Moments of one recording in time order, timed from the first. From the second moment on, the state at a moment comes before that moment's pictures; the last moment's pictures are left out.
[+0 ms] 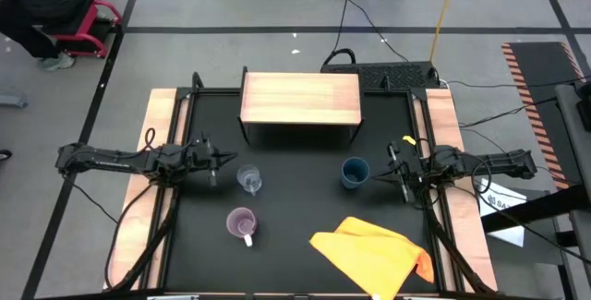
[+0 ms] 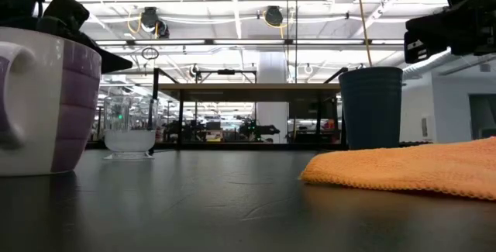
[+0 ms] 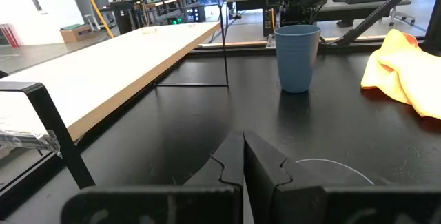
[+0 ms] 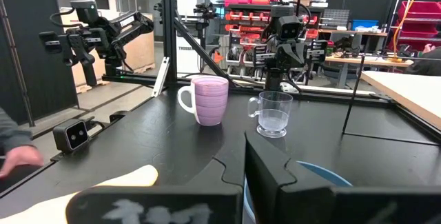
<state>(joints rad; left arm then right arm) -0.04 0.27 0.01 0.15 -0.26 0.07 0.08 0.04 0.01 0.05 -0.13 -0.03</state>
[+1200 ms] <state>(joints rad) -0.04 0.27 0.01 0.15 -0.26 0.07 0.08 0.04 0.01 0.05 -0.13 -0.12</state>
